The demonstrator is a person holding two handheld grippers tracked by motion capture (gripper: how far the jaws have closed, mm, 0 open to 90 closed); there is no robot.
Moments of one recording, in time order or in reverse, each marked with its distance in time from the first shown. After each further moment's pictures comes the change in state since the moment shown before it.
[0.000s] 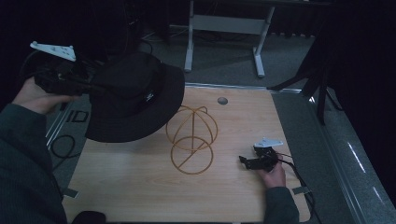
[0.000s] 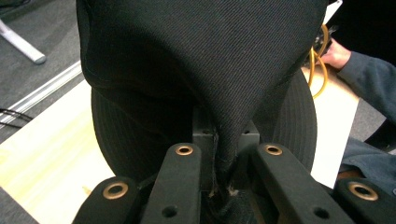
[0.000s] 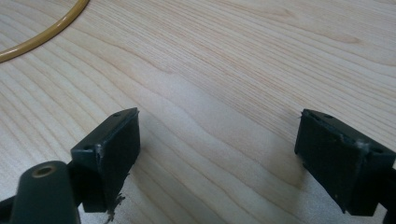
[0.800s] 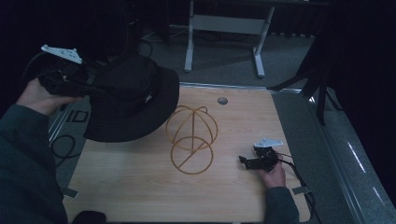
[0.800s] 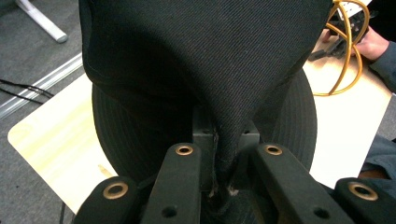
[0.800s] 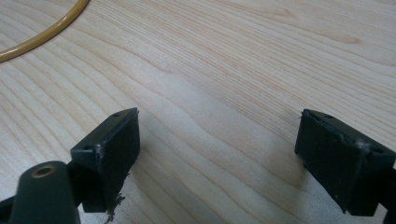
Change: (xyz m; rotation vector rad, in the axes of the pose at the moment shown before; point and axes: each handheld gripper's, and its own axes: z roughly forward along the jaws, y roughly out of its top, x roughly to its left) left arm 0.001 -0.002 0.009 0.079 0.086 -0.030; right arm 0.000 0.000 0.000 0.001 0.000 -0.001
